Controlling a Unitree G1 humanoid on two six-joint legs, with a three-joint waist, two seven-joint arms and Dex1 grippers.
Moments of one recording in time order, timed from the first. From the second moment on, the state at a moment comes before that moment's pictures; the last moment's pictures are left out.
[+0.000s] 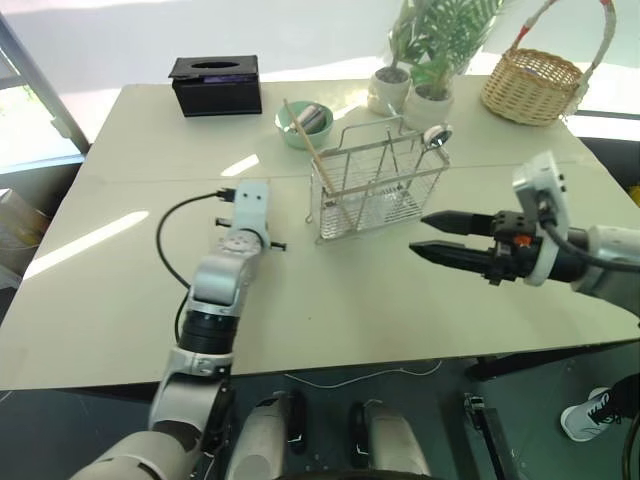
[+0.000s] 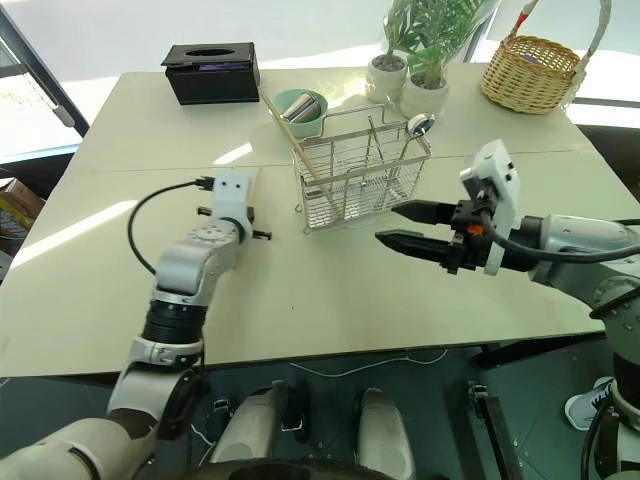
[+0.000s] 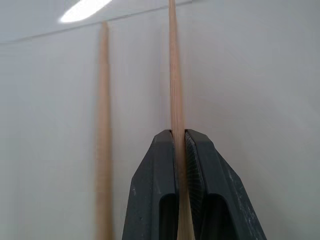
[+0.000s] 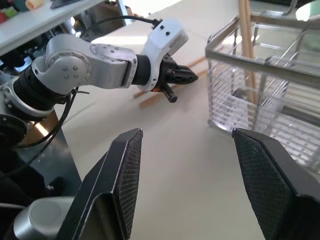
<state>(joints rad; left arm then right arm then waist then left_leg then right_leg) -0.65 0.16 -0.01 0.05 -0.04 0.93 0.07 -0.36 -0.96 -0.33 -0.48 1.07 1.00 0.74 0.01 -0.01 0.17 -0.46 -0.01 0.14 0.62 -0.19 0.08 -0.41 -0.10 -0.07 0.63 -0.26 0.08</state>
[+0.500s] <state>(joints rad) -0.80 0.18 0.17 0.04 -0.18 0.19 -0.14 -0.31 -1.04 -0.46 -0.41 1.03 0.98 0.78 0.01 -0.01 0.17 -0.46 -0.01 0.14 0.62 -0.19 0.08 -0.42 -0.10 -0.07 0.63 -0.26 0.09</state>
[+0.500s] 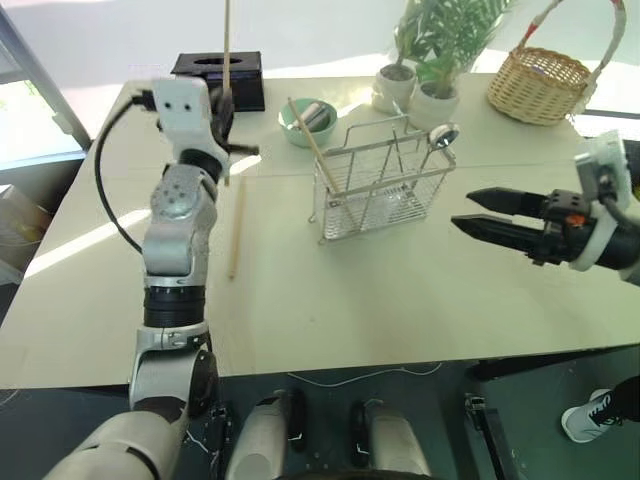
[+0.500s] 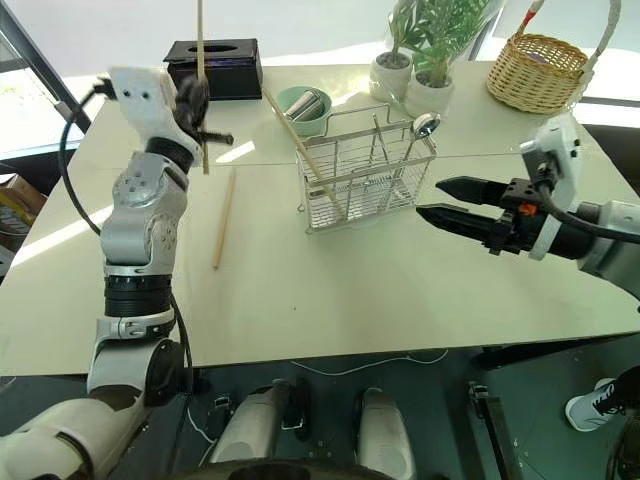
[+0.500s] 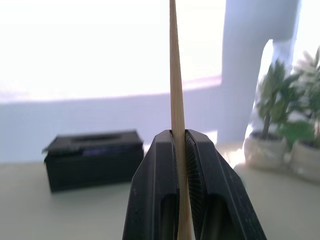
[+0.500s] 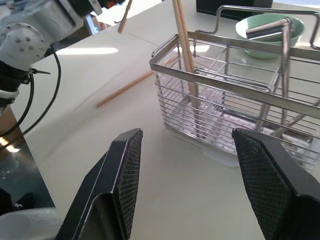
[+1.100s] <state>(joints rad) -0.88 -0.05 0.05 0.25 -0.38 -0.04 -0.46 -0.30 -1.02 -0.49 -0.42 1.01 0.97 0.72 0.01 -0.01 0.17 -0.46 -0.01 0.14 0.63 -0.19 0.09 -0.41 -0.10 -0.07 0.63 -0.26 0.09</state>
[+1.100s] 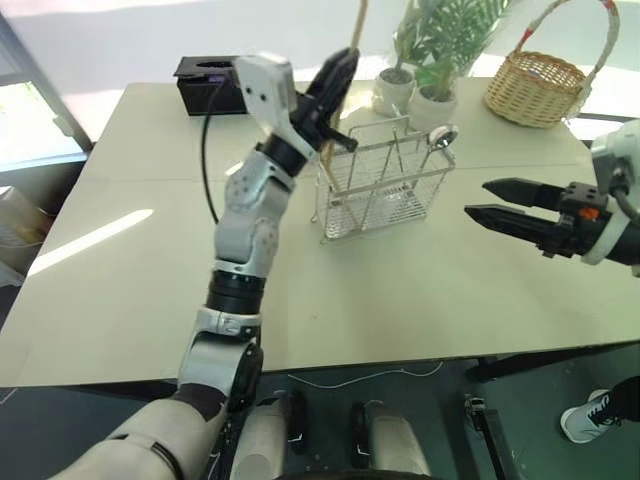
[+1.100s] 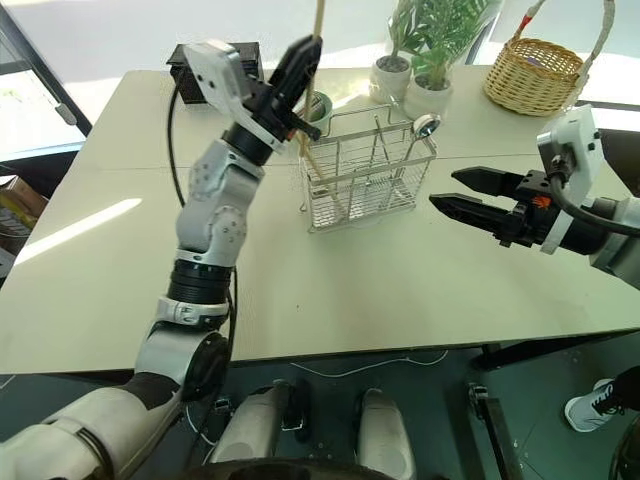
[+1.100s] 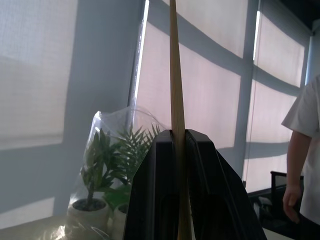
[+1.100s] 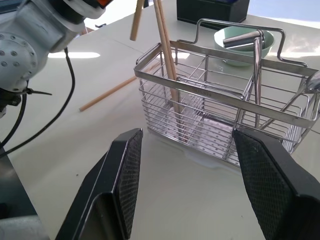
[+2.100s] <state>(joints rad) -0.88 -0.12 0.06 0.46 -0.36 -0.20 -0.52 -0.24 -0.93 -0.52 -0.54 1.08 0.90 0.59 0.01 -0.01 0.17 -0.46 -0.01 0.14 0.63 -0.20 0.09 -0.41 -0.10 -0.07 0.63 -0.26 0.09</state>
